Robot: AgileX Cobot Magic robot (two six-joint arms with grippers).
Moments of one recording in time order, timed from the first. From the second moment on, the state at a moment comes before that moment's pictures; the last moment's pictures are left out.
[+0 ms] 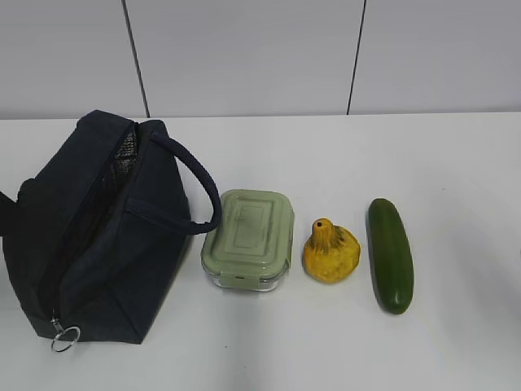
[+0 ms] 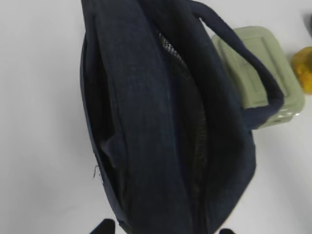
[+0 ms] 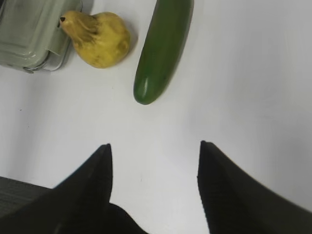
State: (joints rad) left arm -0.33 1.07 -0.90 -0.09 0.97 0.11; right arm 0.01 0.88 -0.64 0.38 0.85 -0.27
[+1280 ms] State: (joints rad) left arm -0.21 1.29 -0.90 -0.20 0.85 0.26; right arm 0.01 1.34 -0.82 0.64 0.71 -0.57
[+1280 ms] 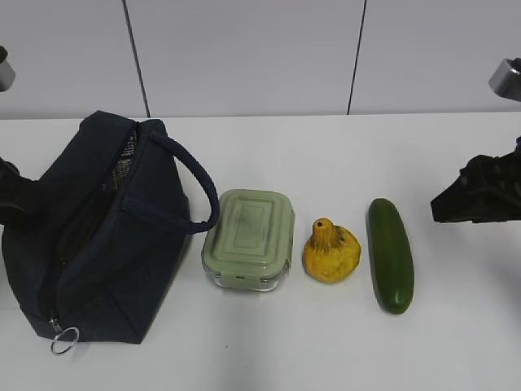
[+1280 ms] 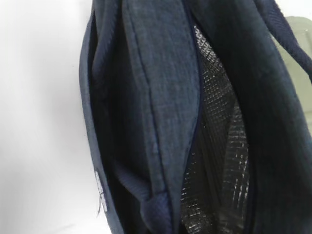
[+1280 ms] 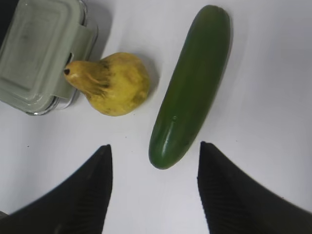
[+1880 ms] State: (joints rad) left arm -0.21 1.29 -0.90 -0.20 0.84 0.26; right arm 0.25 1.66 -1.13 0.10 0.78 -0.01
